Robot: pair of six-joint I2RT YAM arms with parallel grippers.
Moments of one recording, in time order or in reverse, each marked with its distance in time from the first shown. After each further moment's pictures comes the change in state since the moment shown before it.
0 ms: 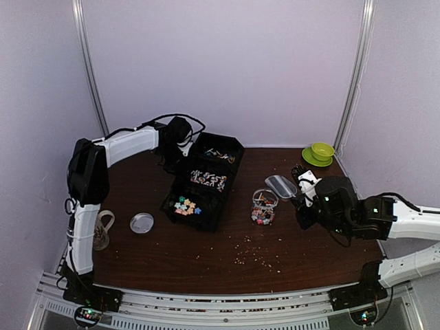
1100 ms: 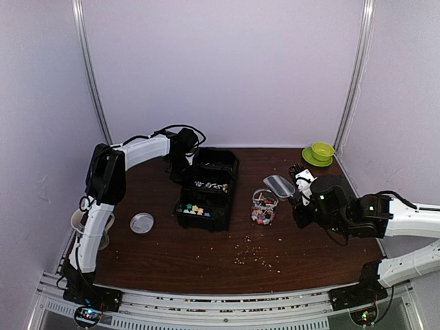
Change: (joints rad) left arm 0.003 0.213 0.161 -0.060 0.017 -0.149; right arm 0.000 0.043 0.024 -0.002 0.002 0.037
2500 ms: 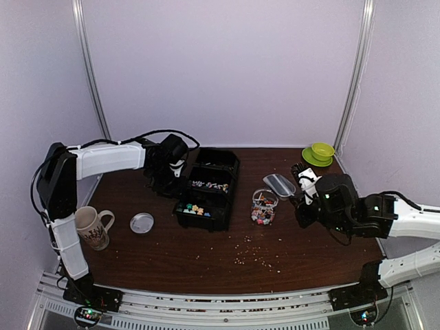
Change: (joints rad) left arm -0.111 -0.551 -0.660 0.158 -0.143 0.015; right arm 0.000 -0.035 0.000 -0.008 -0.026 -0.003
